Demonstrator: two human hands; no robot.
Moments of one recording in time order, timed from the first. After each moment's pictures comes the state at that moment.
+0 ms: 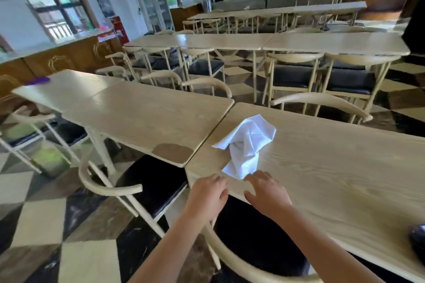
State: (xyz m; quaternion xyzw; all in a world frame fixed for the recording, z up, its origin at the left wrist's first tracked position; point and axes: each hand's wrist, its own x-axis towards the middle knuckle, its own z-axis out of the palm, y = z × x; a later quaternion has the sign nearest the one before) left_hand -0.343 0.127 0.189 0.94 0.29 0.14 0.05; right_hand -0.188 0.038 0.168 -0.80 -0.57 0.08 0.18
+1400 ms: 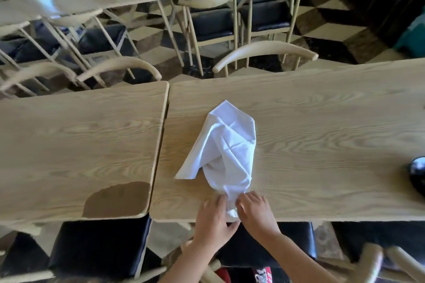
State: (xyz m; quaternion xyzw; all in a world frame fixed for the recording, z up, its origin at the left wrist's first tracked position) left_hand -0.253 0.269 0.044 0.97 0.15 -0.05 0.19; right_hand -0.173 0.152 0.042 -0.90 -0.35 0.12 0.23
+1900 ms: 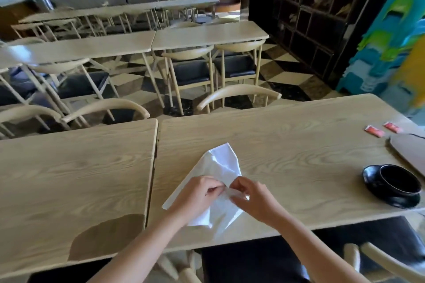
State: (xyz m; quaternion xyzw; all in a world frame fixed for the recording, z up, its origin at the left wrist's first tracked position) left_hand -0.217 0.330 0.168 0.93 -0.03 0.03 0.38; right_hand -0.165 0.154 0.171 -0.84 -0.28 0.17 0.42
